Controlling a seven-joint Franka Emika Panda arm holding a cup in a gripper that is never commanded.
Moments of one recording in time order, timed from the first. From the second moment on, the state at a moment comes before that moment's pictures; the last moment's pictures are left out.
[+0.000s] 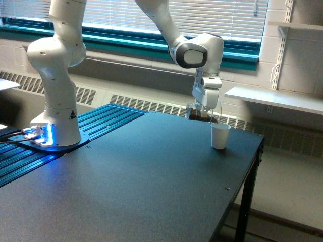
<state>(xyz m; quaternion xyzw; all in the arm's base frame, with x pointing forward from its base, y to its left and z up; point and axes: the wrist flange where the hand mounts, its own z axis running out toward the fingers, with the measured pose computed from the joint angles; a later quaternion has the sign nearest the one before) 0.477 0.260 0.254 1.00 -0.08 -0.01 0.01</state>
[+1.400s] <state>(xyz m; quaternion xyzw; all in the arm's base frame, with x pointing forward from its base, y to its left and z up) 0.487 0.264 0.252 1.00 -0.08 -0.03 0.01</state>
